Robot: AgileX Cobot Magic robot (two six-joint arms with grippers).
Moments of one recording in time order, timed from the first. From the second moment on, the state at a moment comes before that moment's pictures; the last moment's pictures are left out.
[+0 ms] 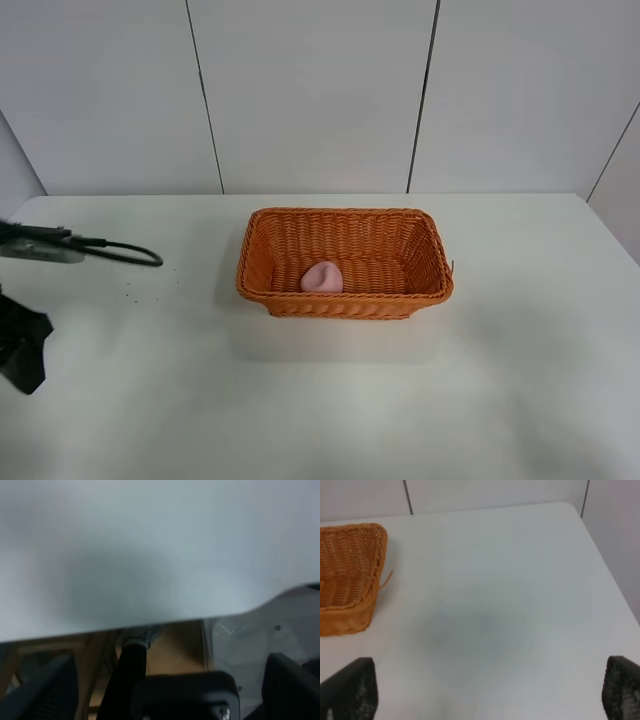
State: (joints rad) left arm -0.04 1.27 -0.80 0.03 1.17 0.08; right arm 0.00 0.00 -0.49 -0.06 1.02 0.14
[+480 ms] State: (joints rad) left arm -0.04 0.49 -0.50 0.00 1.05 0.05; right arm 0.00 0.00 -0.49 -0.06 1.02 0.14
